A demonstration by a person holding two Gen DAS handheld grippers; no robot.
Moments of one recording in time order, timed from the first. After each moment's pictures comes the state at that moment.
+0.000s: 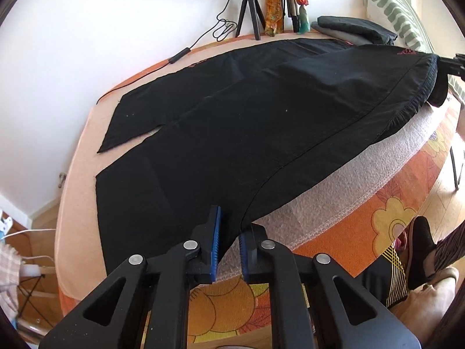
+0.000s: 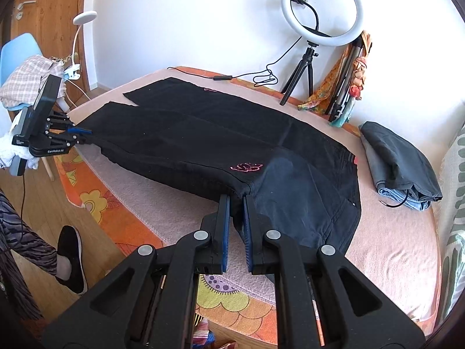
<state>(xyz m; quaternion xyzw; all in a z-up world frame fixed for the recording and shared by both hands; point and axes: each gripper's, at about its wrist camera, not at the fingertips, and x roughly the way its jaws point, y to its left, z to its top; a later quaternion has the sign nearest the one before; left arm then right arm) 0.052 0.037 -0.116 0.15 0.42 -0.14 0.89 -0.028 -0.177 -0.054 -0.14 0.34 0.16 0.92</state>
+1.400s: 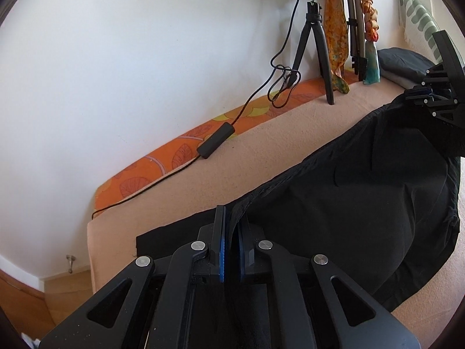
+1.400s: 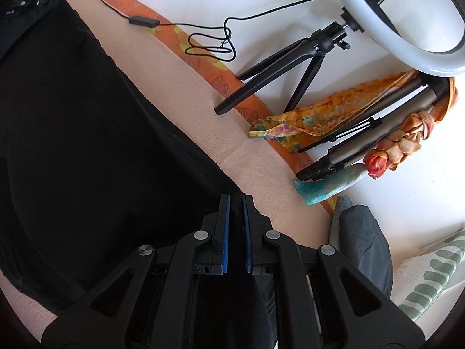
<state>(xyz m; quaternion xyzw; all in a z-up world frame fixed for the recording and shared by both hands) 0.351 0.030 -0.070 0.19 0.39 -0.15 0.89 0.334 -0.170 -0.099 -0.36 0.42 0.06 0.83</state>
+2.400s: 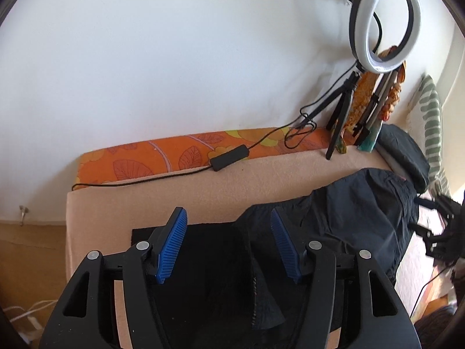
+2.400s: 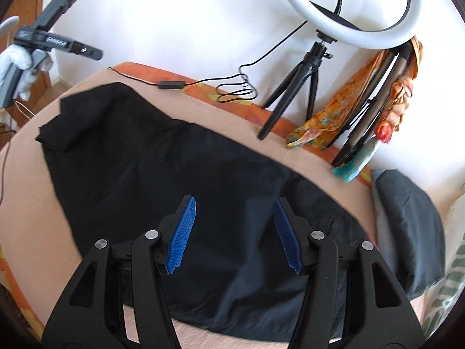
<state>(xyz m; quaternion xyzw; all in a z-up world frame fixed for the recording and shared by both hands) 0.395 0.110 -0.016 -0.01 0.43 -0.17 0.89 0.236 -0.133 -0.059 -0.16 0.39 0.12 0.90</state>
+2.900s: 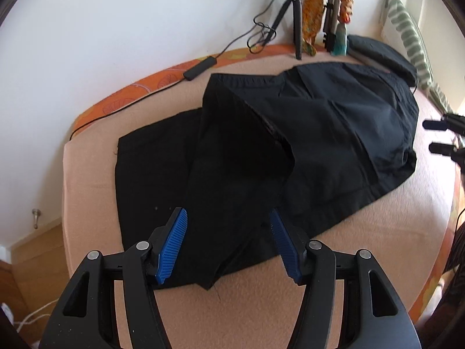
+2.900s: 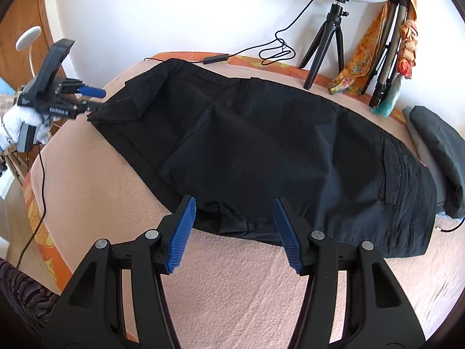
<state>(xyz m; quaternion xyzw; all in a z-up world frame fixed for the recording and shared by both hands) 0.267 0.100 -0.100 0.15 0.46 -0.22 0.85 0.154 -0.109 -0.093 -0.07 0.43 0.15 0.89</state>
